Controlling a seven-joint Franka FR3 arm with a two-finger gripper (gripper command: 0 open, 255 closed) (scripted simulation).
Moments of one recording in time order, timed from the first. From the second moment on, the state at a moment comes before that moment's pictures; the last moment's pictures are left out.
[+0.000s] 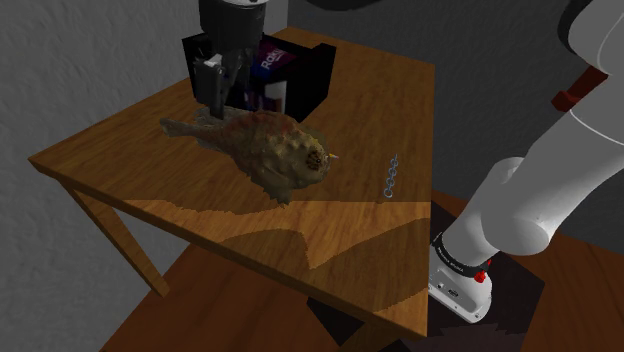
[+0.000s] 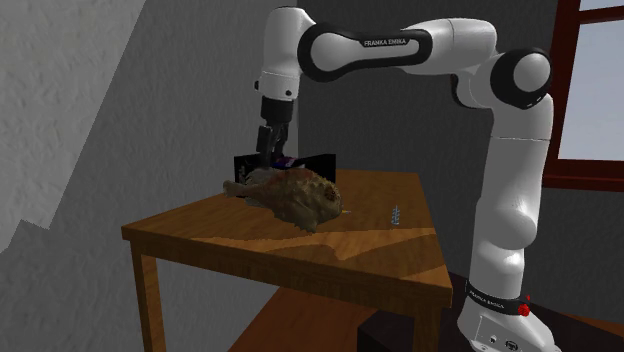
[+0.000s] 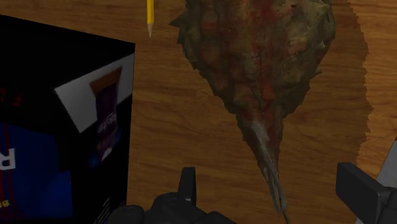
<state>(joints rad) 0.28 -0.05 0.55 -1.69 -0.19 1.80 0.23</state>
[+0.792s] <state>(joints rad) 0.29 -0.05 0.56 -1.77 -0.20 1.90 0.24</state>
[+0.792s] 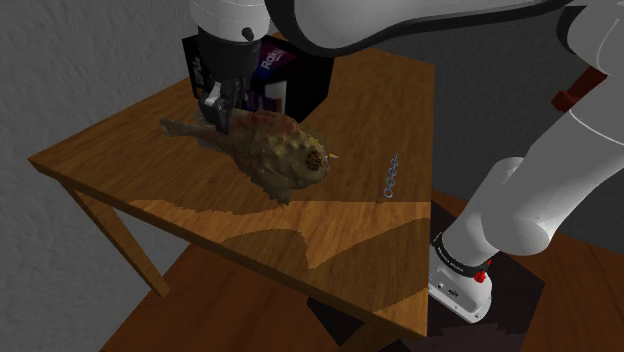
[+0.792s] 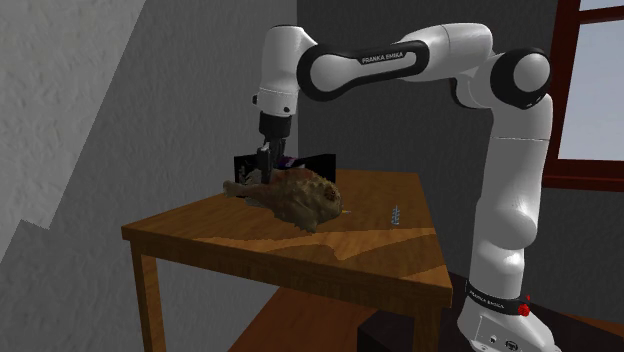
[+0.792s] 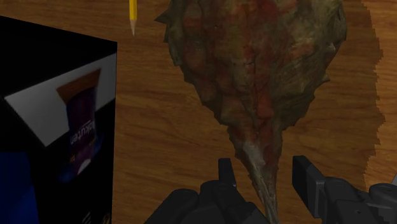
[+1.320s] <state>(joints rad) 0.29 -0.05 0.56 -1.76 -0.20 1.88 0.24</state>
